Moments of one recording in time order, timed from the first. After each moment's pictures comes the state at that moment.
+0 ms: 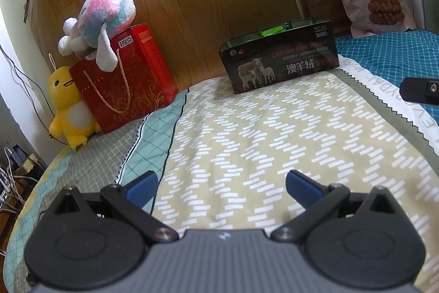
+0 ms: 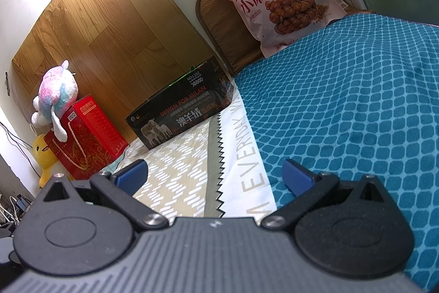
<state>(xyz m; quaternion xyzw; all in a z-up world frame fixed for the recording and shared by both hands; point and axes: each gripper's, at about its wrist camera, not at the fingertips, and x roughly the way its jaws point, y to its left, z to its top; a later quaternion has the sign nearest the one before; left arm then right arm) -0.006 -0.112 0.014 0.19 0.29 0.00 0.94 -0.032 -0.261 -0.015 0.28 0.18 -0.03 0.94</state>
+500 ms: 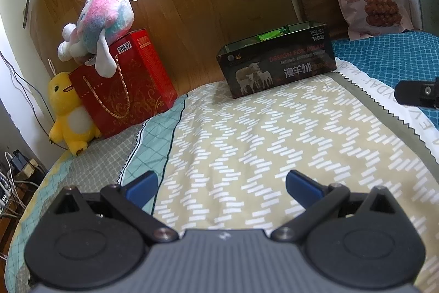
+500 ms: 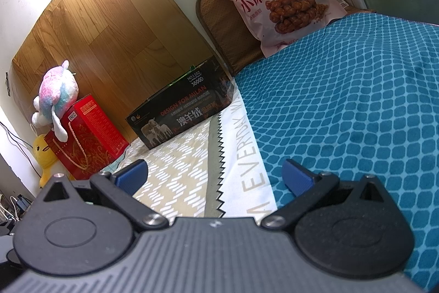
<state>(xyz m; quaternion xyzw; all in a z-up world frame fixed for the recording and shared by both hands) -0.008 -0.114 0.016 0.20 0.28 -0.01 0.94 -0.032 -0.261 -0.015 0.29 0.18 -0.03 0.94</state>
